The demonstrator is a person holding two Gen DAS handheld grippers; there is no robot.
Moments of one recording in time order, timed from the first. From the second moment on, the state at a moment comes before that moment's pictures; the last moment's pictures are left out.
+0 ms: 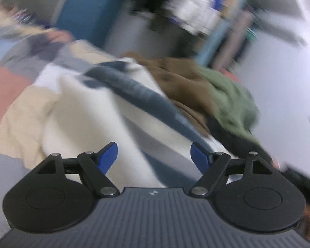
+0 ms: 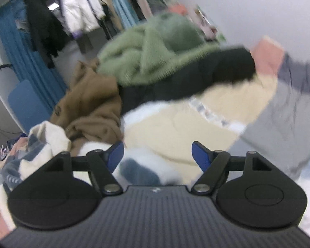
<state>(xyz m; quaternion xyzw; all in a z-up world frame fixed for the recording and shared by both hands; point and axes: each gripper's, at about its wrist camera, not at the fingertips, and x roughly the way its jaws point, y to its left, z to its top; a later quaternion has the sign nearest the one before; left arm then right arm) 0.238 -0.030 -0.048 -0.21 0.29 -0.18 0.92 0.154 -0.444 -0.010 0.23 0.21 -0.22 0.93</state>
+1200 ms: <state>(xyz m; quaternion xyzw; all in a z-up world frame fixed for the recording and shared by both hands) 0.114 0.011 -0.038 -0.13 0.30 -0.03 0.94 0.130 -0.256 -0.024 -0.07 0.28 0.33 0.90</state>
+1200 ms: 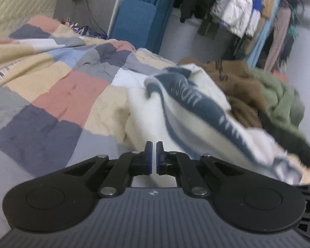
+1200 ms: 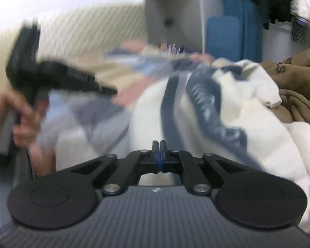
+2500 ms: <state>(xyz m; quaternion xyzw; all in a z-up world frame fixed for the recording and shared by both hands) 0.245 0.035 -0.092 -0.28 0.29 -0.16 0.90 0.413 -0.323 -0.084 0.16 0.46 0.09 0.87</state>
